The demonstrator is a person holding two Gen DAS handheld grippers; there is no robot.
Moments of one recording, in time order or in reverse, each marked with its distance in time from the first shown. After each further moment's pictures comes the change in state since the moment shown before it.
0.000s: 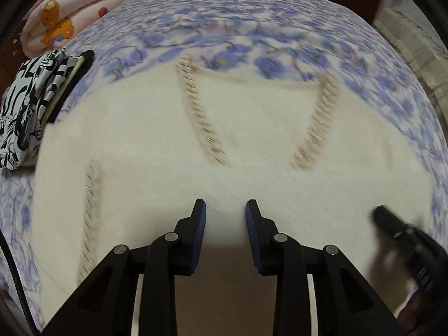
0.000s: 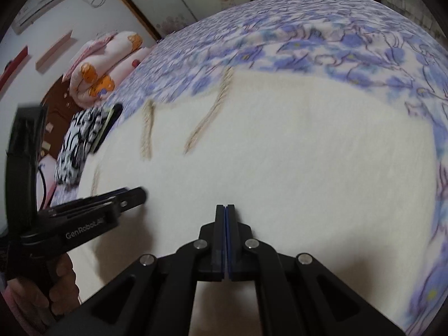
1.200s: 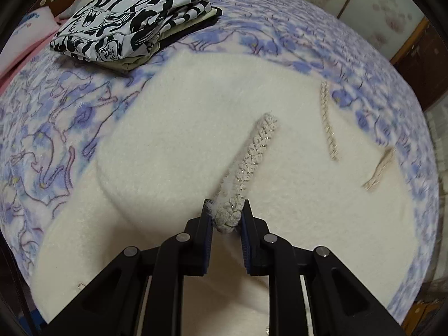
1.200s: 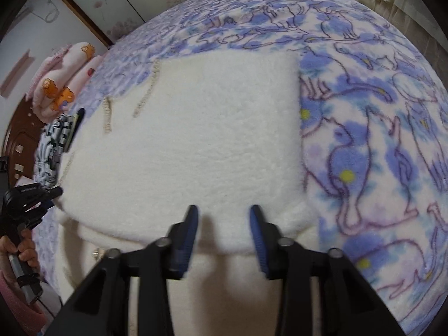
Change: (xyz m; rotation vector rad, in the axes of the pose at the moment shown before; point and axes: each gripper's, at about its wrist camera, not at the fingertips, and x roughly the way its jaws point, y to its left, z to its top) left arm -0.042 0.118 -0.074 -0.447 -0.002 0.036; right arm -0.084 -0.036 -0.081 0.154 0.064 -0.237
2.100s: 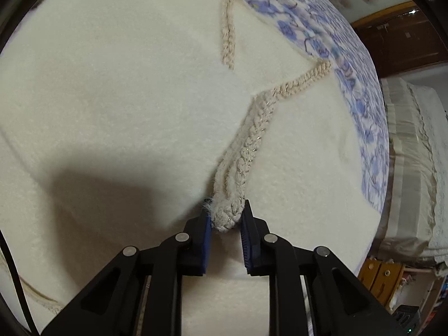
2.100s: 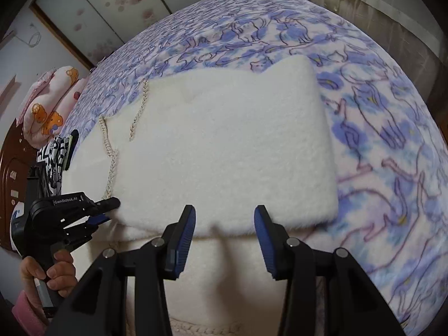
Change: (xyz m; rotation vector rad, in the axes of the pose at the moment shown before) left arm 0.022 -0.100 -0.069 -0.008 0.272 -0.336; right arm -0.056 -0.007 -0.025 0.111 -0.064 -0.024
